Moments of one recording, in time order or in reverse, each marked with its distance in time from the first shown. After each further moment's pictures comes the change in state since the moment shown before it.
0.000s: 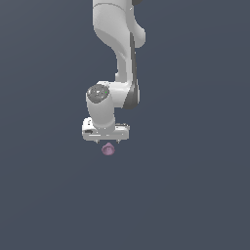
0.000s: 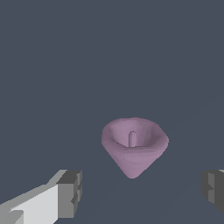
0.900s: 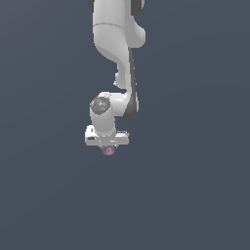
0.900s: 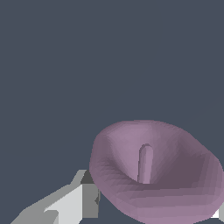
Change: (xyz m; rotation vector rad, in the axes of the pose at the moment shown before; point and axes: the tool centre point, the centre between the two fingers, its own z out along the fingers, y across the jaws) arm -0.001 0.000 0.050 0.001 0.000 -0.002
